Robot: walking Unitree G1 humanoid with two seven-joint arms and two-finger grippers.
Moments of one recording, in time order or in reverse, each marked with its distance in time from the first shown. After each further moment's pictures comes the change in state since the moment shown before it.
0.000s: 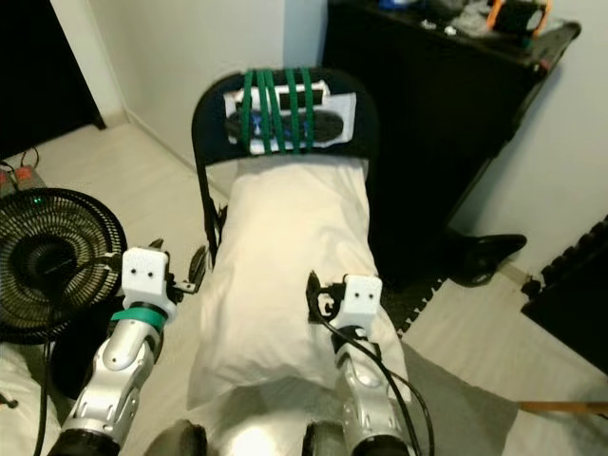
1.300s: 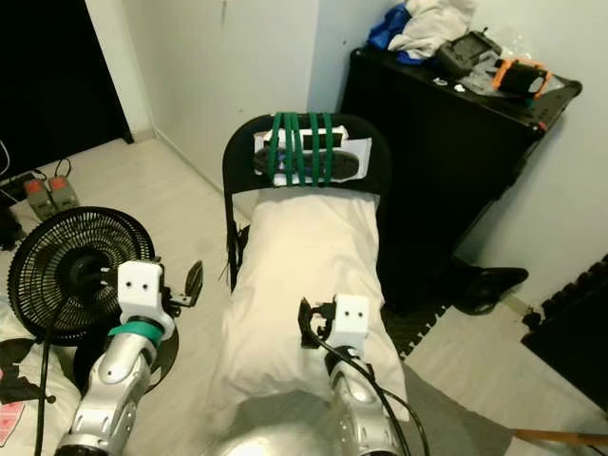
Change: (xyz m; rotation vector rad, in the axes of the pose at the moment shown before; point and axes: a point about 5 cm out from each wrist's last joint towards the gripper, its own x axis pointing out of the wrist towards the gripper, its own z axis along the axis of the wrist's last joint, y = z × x) left arm -0.015 -0.001 -0.016 -0.057 0.087 -0.005; right arm -0.014 0.004 -0.030 0.002 0.176 0.016
